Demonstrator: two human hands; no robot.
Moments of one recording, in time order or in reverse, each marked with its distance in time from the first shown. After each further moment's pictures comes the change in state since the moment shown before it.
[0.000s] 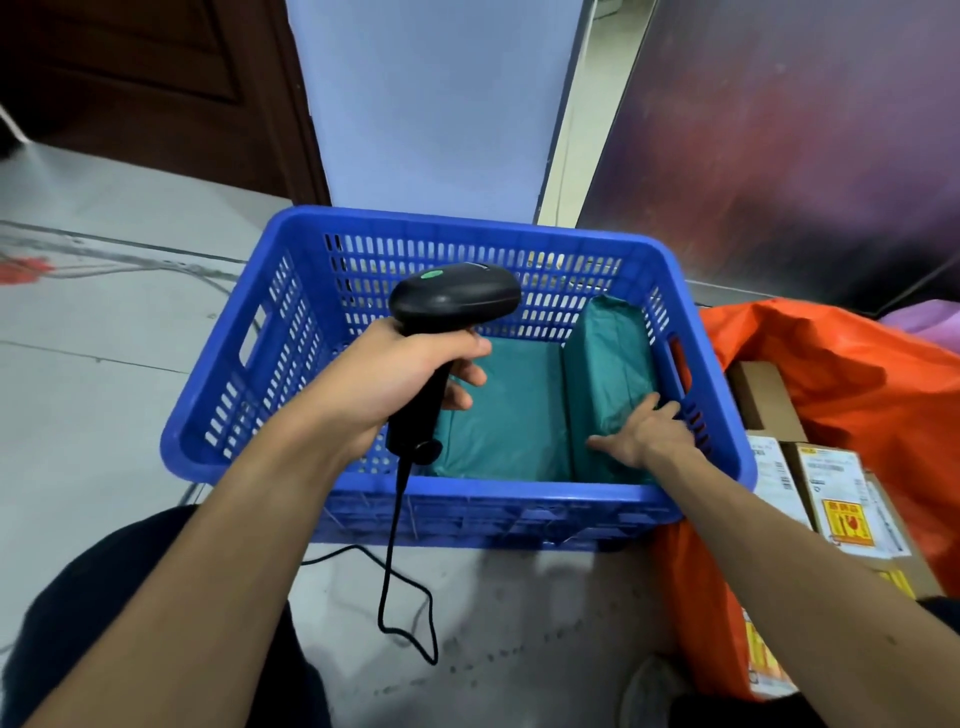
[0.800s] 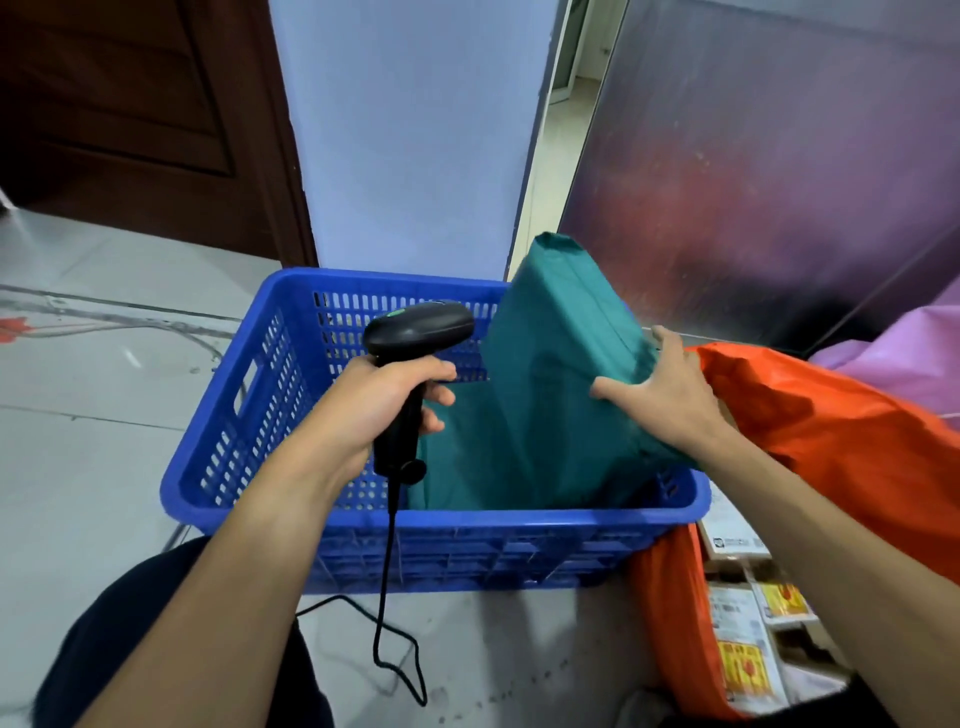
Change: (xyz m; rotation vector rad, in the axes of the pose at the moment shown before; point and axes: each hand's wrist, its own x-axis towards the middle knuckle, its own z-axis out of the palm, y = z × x) left_hand 0.005 -0.002 -0.010 -0.100 0.084 0.054; right_hand -0.080 0.014 -0.118 0.574 0.344 -0.279
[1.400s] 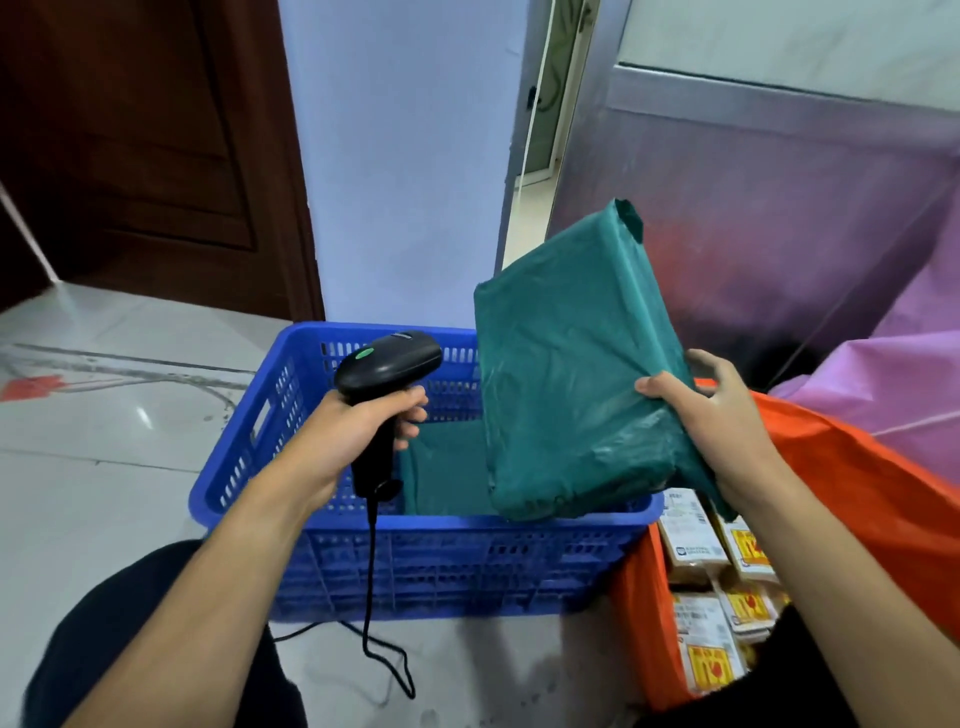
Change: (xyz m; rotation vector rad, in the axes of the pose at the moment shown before) left_hand -0.053 0.002 -0.008 0.001 -0.003 0.168; right_hand -0.090 0.004 -0.088 0.738 0.144 0.002
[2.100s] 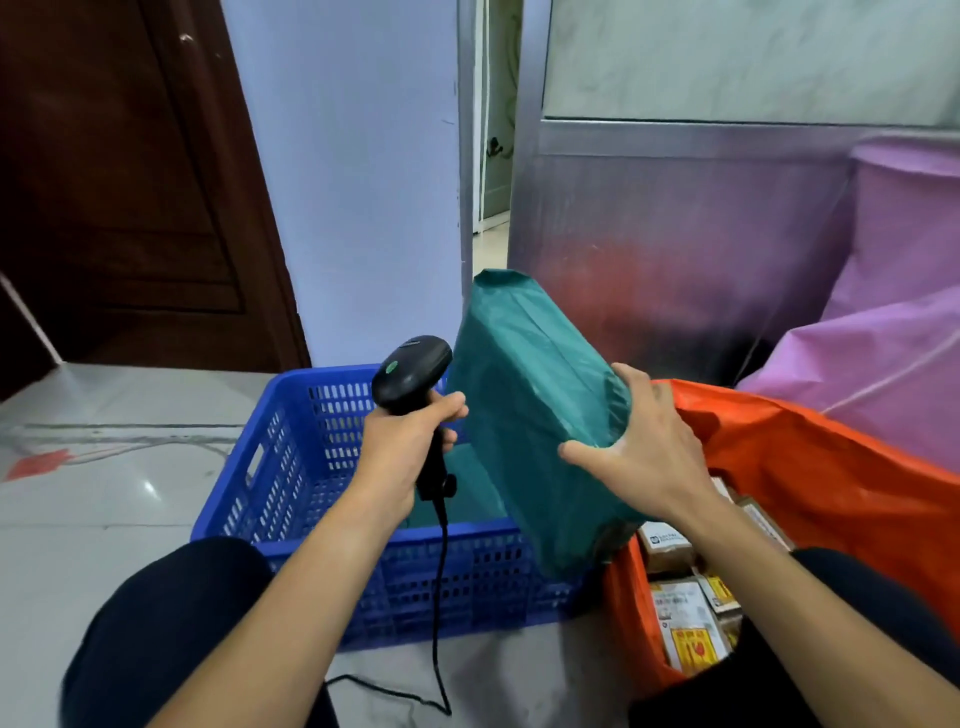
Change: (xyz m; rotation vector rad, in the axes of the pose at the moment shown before) left_hand -0.039 0.017 0.096 -0.121 0.144 0.083; right_hand -0.069 -0.011 -0.022 -0.706 -0.055 -0.204
